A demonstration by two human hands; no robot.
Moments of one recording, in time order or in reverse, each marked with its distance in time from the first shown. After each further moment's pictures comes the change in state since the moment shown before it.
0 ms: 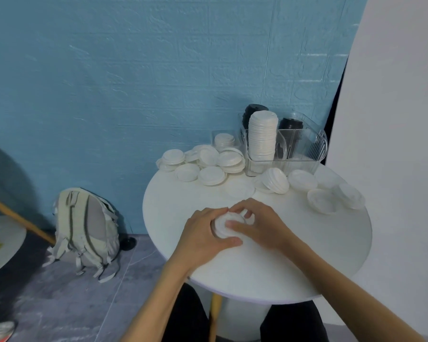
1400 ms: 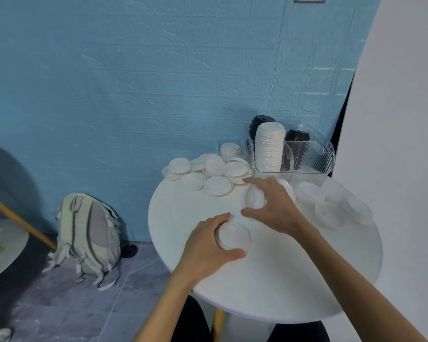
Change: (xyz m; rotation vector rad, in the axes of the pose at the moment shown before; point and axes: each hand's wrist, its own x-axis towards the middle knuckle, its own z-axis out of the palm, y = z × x) left_hand 0.000 0.001 -0.004 -0.054 0.011 -0.040; right_hand 0.043 -0.013 -0.042 -0.121 0.089 0.017
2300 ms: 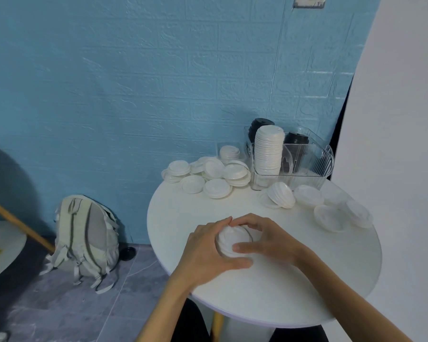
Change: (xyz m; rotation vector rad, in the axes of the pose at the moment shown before) left_hand -0.003 -0.001 0.000 0.040 -0.027 0.022; right_hand -0.039 0.001 0.022 0.327 -0.333 0.031
